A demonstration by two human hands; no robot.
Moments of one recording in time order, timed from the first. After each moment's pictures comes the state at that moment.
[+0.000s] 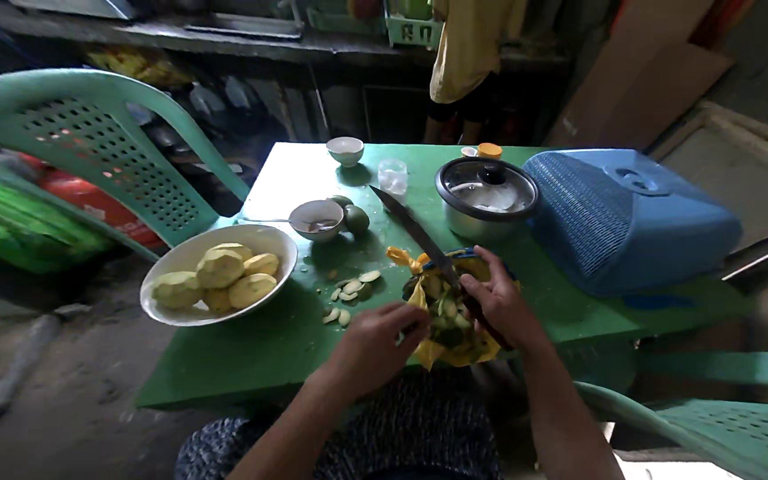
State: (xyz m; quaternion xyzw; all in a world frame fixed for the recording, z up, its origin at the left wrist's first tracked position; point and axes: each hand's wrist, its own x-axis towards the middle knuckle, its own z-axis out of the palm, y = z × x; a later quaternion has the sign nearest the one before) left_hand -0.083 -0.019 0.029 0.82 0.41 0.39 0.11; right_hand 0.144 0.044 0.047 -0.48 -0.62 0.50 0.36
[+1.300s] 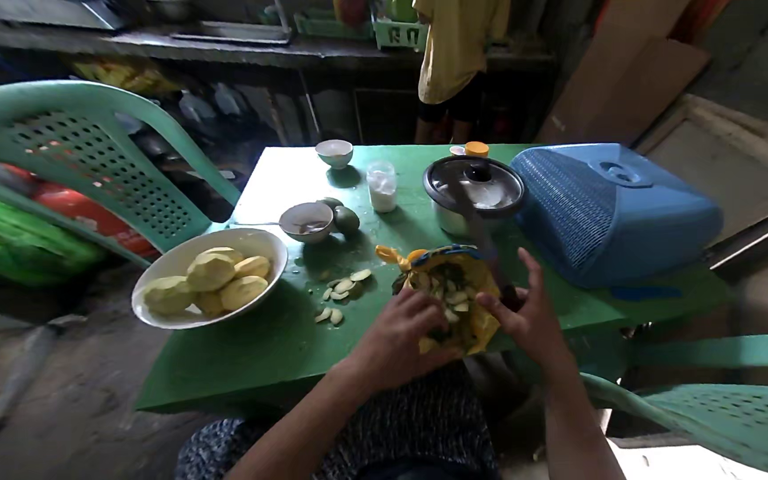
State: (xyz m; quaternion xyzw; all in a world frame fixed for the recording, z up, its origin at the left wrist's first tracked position) left_hand -0.049 -0.009 0.018 0.86 0.36 0.35 0.10; right_hand 0.197 0.010 0.030 -0.56 -0.67 0.26 0.41
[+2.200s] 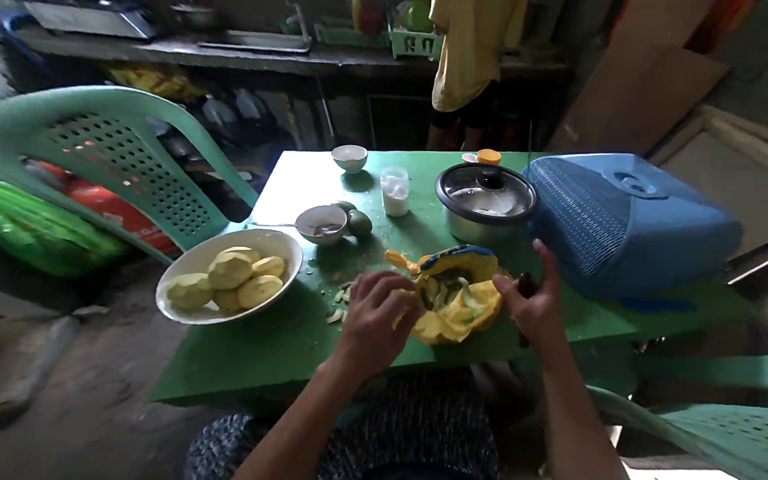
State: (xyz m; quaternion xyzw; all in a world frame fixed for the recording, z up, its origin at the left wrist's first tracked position) left_hand -0.087 0.005 0.005 0.79 0.42 0.45 -0.02; right_hand 0.187 0.043 0.025 -0.50 -0.61 0.30 0.53
